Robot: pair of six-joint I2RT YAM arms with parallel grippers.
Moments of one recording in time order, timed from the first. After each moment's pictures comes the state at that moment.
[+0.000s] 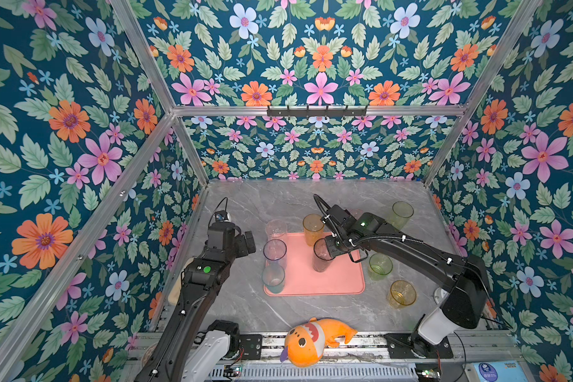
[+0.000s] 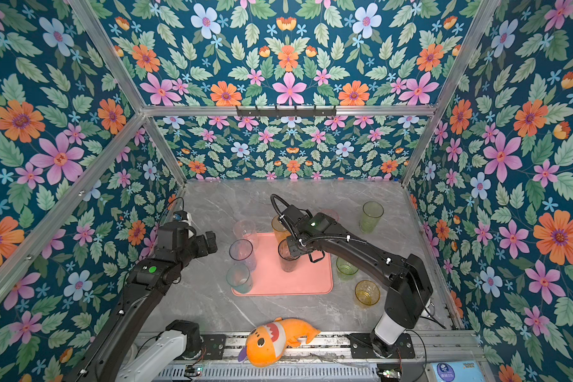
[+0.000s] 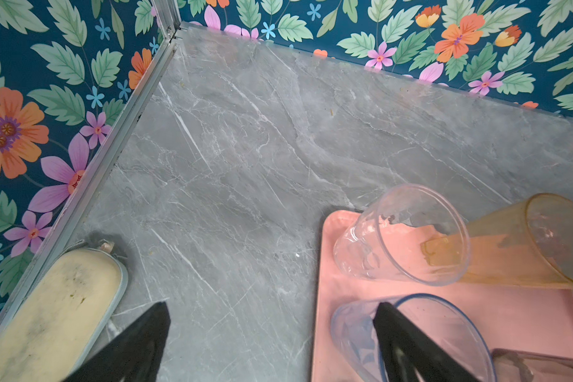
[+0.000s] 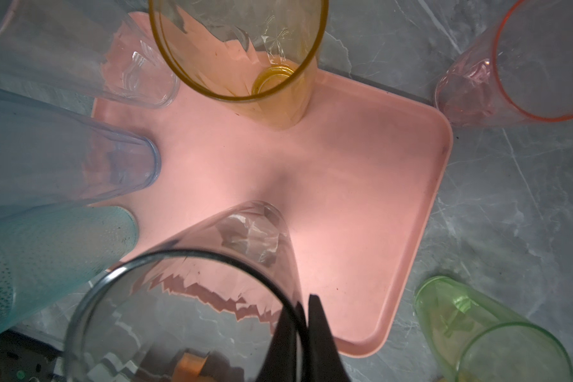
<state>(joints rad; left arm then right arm) -0.23 0.85 0.84 -0.67 -0.21 -0.31 0.83 1.64 1.48 -1.01 0.15 0.49</state>
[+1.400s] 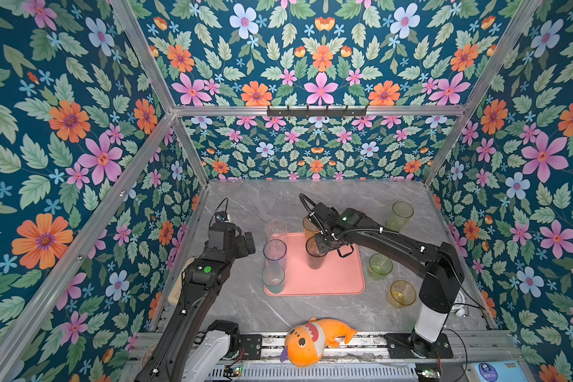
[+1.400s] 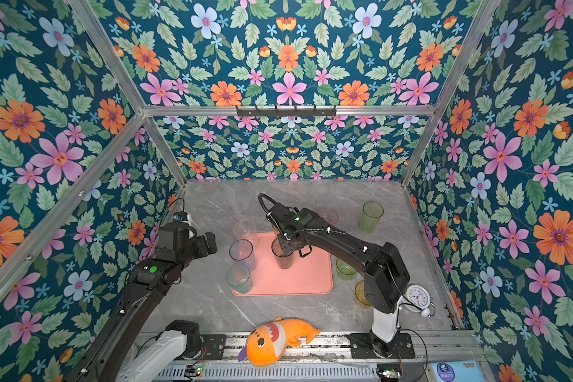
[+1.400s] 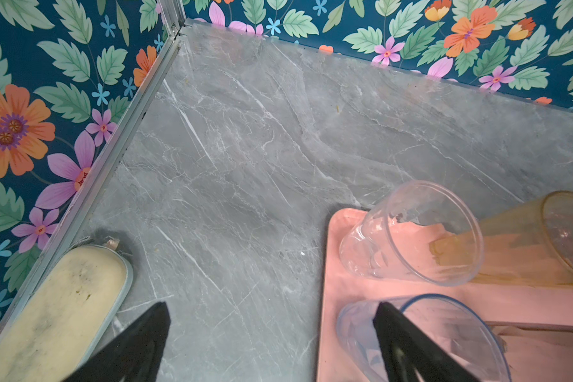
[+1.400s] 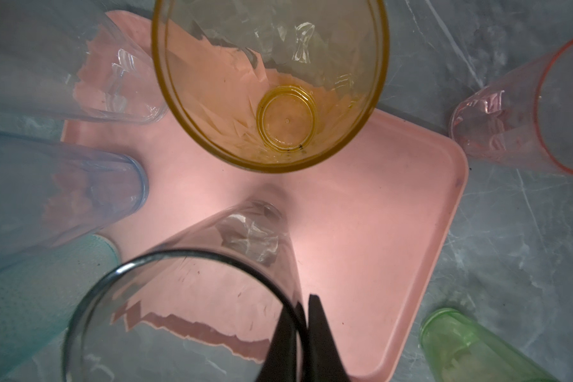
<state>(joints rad) -0.23 0.85 0.83 -0.67 -0.23 -0.31 0.84 1.82 1.62 -1.03 0.19 0.47</state>
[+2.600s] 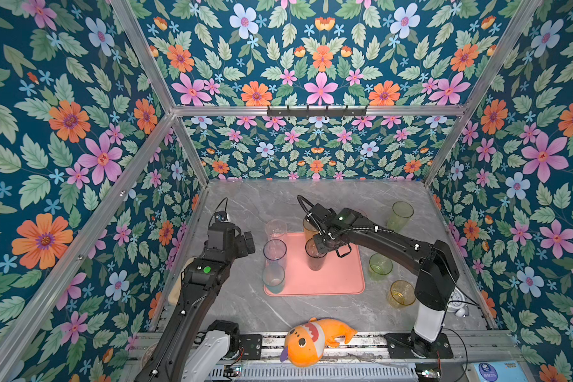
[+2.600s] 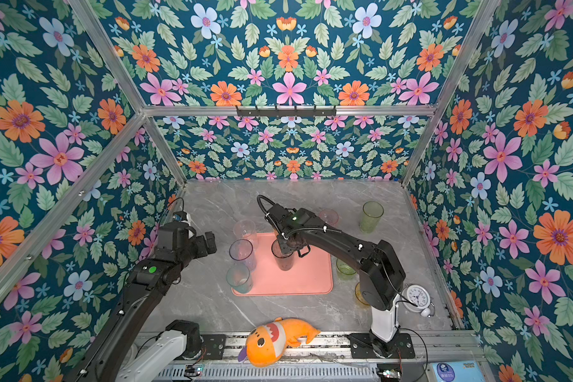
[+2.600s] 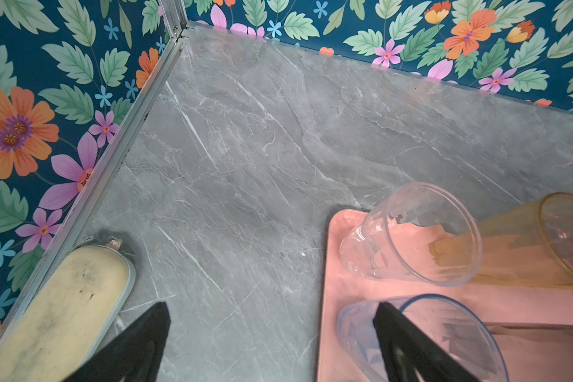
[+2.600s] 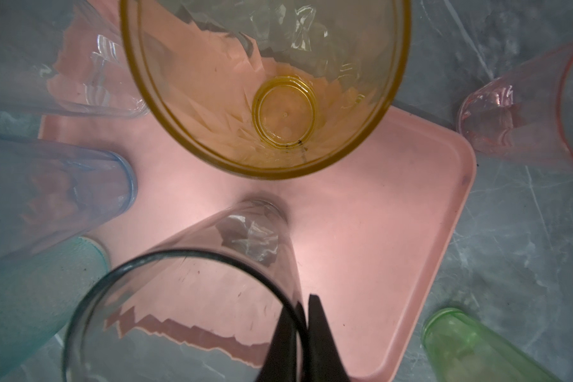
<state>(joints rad) -0.23 0.85 0.84 -0.68 -0.23 -0.31 0.84 1.85 1.63 -1.04 0.19 0.47</state>
